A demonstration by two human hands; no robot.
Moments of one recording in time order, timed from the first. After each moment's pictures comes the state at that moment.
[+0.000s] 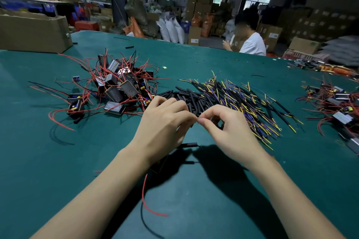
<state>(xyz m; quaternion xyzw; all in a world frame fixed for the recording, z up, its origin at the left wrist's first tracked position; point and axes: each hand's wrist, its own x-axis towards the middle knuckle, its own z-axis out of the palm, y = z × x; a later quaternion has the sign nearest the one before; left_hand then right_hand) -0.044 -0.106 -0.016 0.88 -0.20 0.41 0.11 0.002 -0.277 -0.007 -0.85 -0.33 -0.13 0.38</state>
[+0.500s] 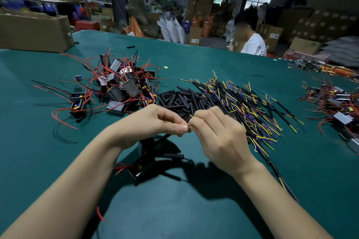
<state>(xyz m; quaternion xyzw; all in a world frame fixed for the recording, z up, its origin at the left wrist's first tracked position) -0.054 -0.077 0.005 0.82 -0.07 -0.05 0.56 -0.004 -0.262 -0.025 -0.72 -0.49 -0.48 0.12</state>
